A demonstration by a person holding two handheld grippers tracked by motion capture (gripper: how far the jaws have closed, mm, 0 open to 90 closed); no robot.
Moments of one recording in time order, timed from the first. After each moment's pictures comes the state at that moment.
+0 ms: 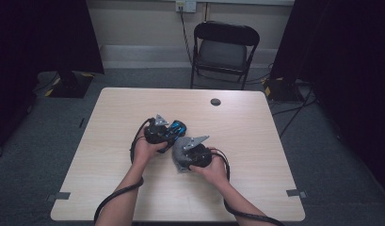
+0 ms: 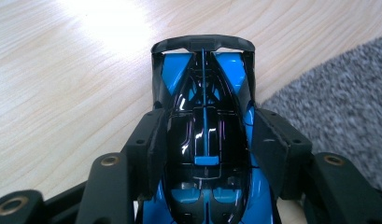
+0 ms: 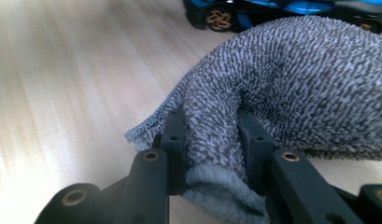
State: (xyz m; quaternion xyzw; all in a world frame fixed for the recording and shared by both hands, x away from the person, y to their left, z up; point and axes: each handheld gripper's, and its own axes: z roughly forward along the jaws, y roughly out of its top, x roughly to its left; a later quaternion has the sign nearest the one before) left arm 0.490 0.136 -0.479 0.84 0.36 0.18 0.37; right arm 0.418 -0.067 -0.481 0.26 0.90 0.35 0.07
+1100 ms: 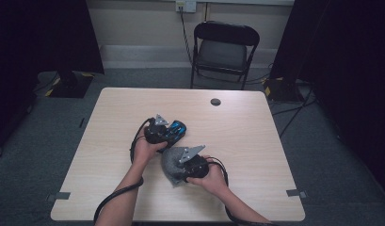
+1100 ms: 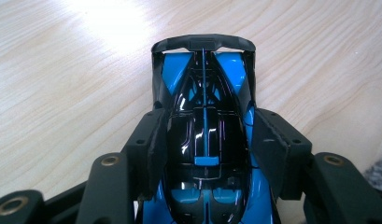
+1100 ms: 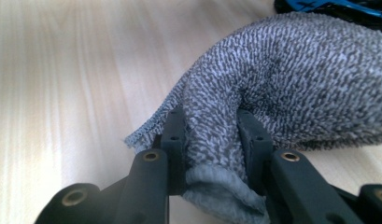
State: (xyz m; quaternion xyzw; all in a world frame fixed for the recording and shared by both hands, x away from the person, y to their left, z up) left arm 0.490 0.136 -0.478 0.84 0.36 0.17 0.37; right arm 0.388 -0.058 -0.484 0.17 0.91 0.37 0.03
